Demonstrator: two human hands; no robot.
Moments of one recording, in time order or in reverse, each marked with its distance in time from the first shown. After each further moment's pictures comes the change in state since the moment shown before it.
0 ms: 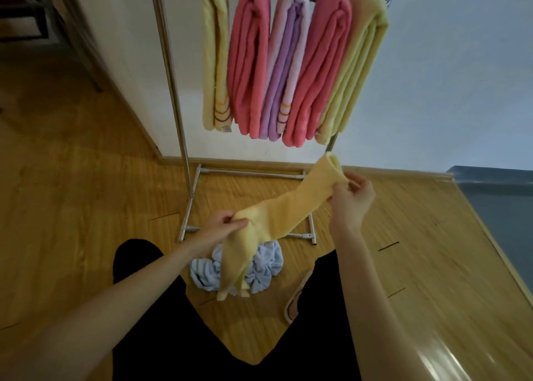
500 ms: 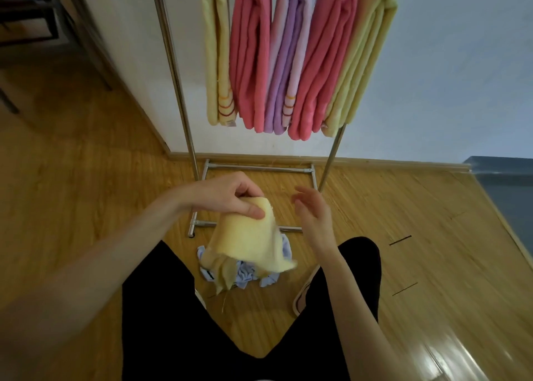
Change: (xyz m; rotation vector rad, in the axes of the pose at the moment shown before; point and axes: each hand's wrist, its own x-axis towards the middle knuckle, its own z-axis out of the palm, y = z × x) left_hand -0.051 0.129 -0.051 0.340 -0.515 0.306; right_hand -0.026 0.060 0.001 -0.267 -0.567 -0.105
